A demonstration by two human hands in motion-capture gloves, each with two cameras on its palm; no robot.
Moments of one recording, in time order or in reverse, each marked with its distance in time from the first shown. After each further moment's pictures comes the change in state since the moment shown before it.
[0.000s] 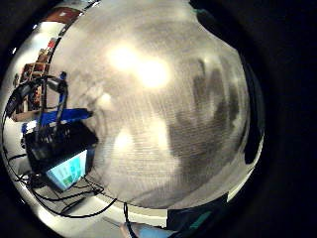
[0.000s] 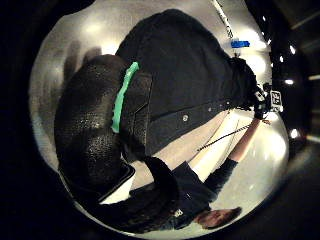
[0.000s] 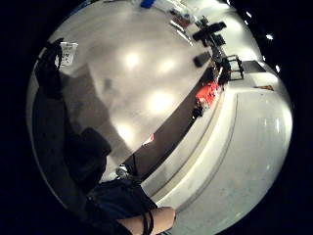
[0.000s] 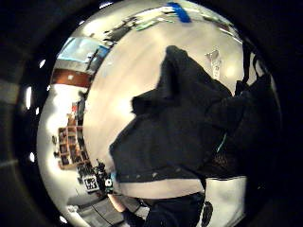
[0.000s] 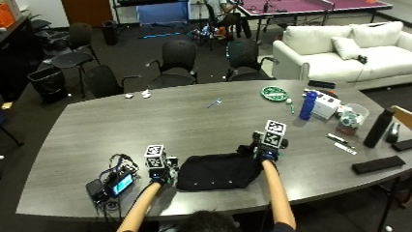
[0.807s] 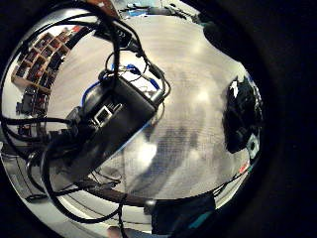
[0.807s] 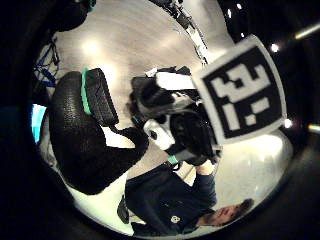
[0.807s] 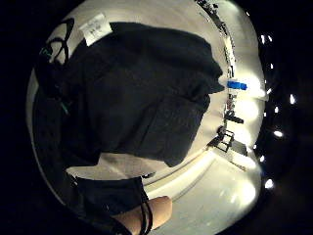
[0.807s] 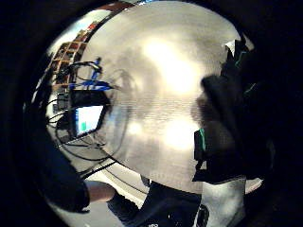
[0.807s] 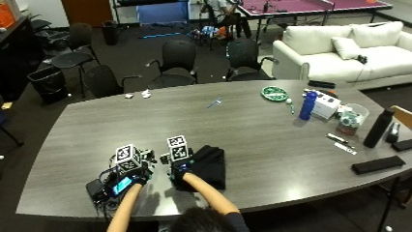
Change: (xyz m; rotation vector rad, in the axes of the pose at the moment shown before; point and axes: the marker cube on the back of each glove) left arm -0.090 0.003 -0.053 0.410 0.230 -0.028; right arm -0.381 0.259 0.063 -0.249 0.198 -0.716
